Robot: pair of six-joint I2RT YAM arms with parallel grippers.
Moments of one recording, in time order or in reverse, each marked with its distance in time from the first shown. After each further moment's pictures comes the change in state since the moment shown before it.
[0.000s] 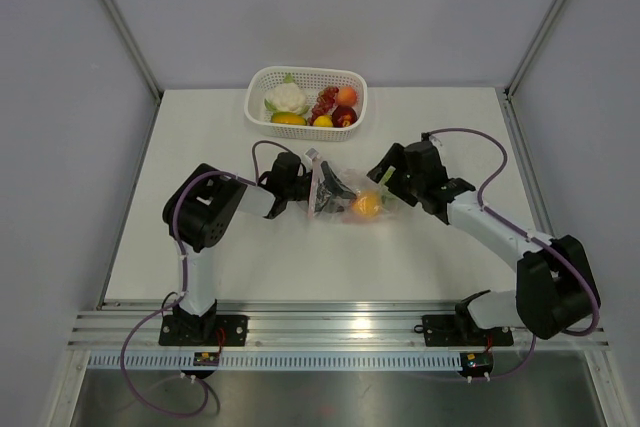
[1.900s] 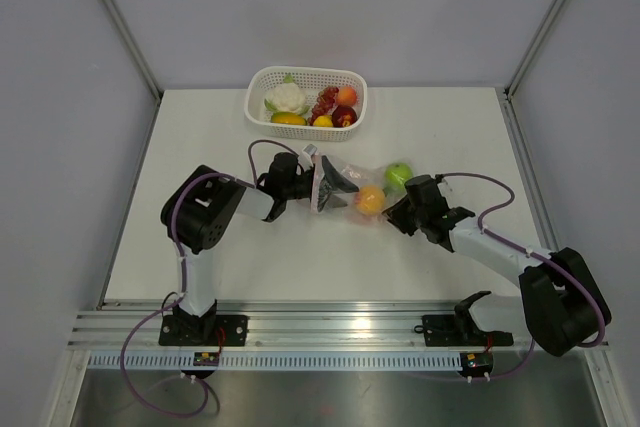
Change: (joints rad) left arm -0.004 -0.018 -0.036 0.158 0.002 -0.094; right arm 0.042 -0.108 -0.261 0.002 0.024 0.344
